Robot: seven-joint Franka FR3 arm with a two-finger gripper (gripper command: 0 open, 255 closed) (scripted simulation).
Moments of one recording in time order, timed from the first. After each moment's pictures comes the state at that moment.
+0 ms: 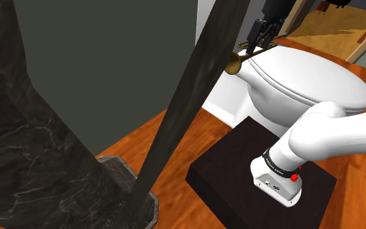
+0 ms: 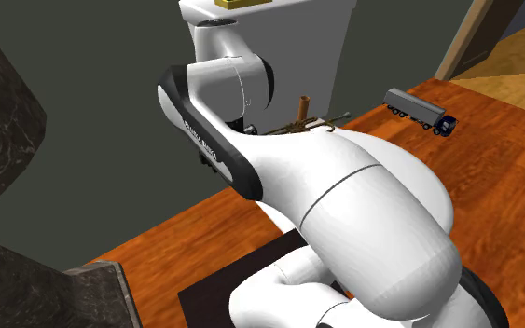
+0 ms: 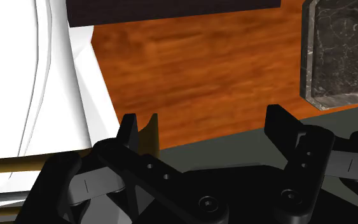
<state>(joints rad) 0.00 -0.81 -0.05 -2.33 -0.03 1.53 0.01</state>
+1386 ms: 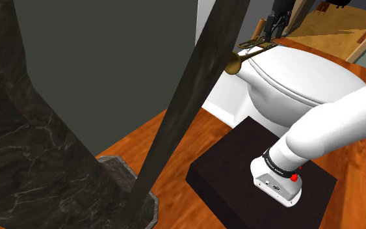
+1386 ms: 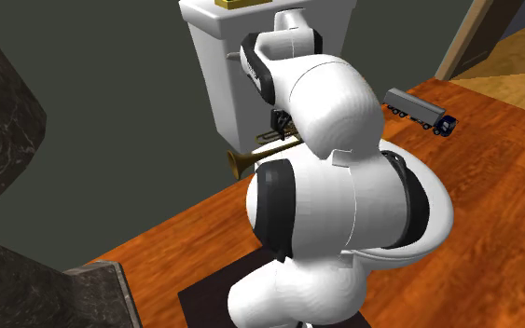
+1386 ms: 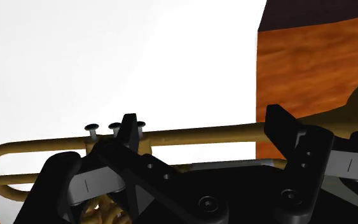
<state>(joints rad) -0.09 -0.31 -0.41 -1.97 -0.23 1.52 -0.40</state>
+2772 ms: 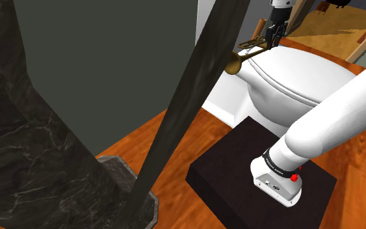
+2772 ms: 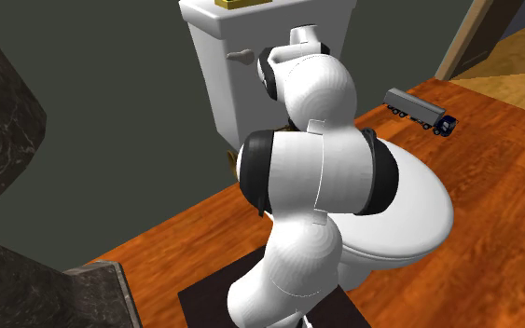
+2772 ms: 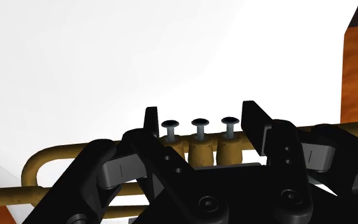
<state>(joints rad) -0.13 -0.12 -0.51 -1.90 -0.23 1.62 -0.53</state>
